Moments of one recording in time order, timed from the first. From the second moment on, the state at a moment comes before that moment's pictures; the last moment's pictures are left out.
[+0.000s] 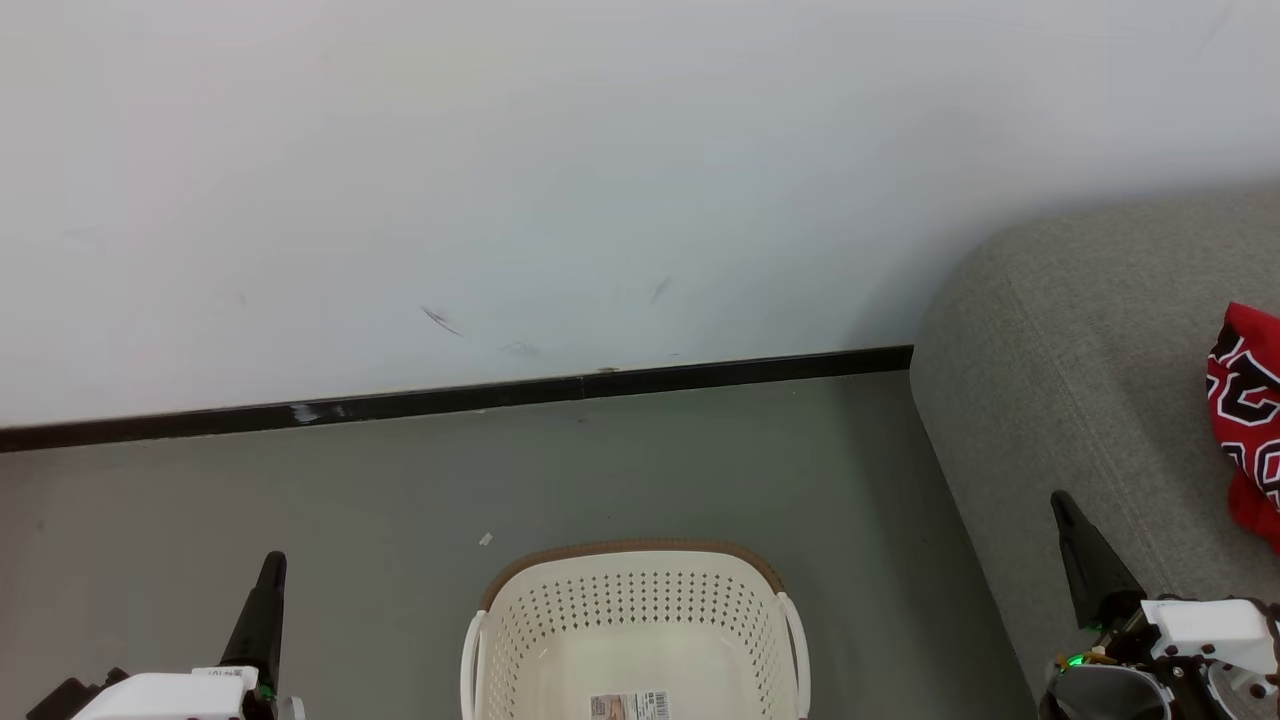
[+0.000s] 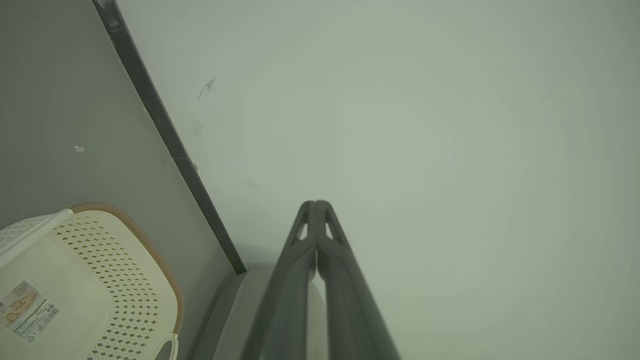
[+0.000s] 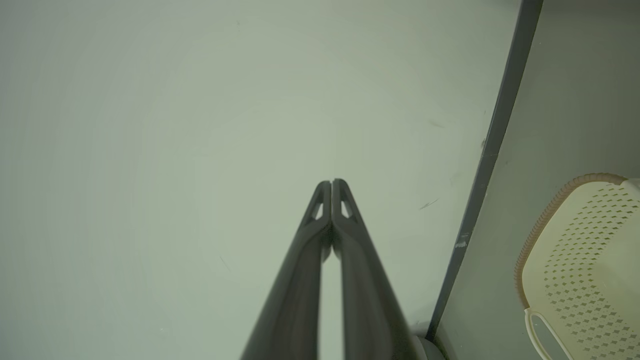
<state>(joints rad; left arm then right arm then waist) -0.06 0.03 0.08 0.28 -1.60 -0.12 0.11 -0.07 -0.03 -0.14 0.27 1.60 0.13 0.11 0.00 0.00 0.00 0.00</state>
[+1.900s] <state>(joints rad) -0.06 0.03 0.08 0.28 -1.60 -0.12 0.11 -0.07 -0.03 -0.14 0.27 1.60 0.13 0.11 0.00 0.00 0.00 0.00</state>
